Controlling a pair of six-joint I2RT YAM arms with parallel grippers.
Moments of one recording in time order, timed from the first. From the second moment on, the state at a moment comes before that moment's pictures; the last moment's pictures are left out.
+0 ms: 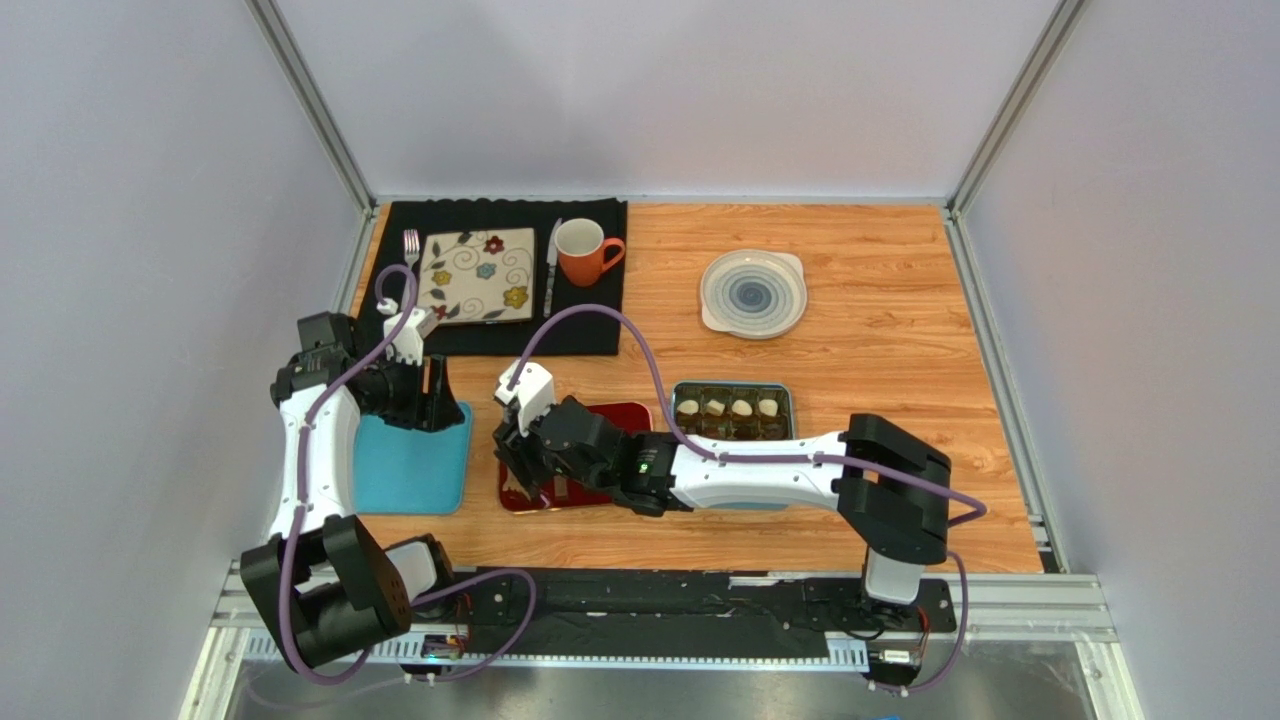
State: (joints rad) left arm 0.36 1.14 0.88 -0.92 0.62 0.49; right arm 1.30 1.78 1.22 0.22 0.24 0.25
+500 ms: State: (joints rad) left arm 0.36 1.14 0.88 -0.93 0.62 0.49; right arm 1.30 1.80 1.22 0.22 0.26 0.25
